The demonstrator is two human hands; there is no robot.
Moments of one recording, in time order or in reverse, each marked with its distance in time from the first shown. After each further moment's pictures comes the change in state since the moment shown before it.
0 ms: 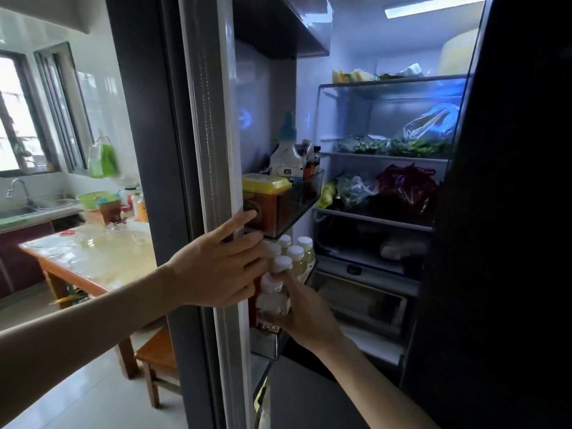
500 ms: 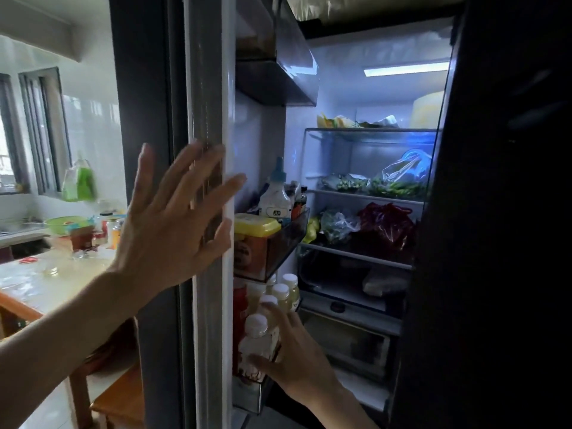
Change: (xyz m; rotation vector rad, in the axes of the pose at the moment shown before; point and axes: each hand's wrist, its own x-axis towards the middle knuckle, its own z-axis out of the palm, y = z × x) left_hand 0.019 -0.081 -0.029 -0.112 0.224 -0.646; right_hand -0.009 0.000 -0.014 -0.073 0.039 -0.074
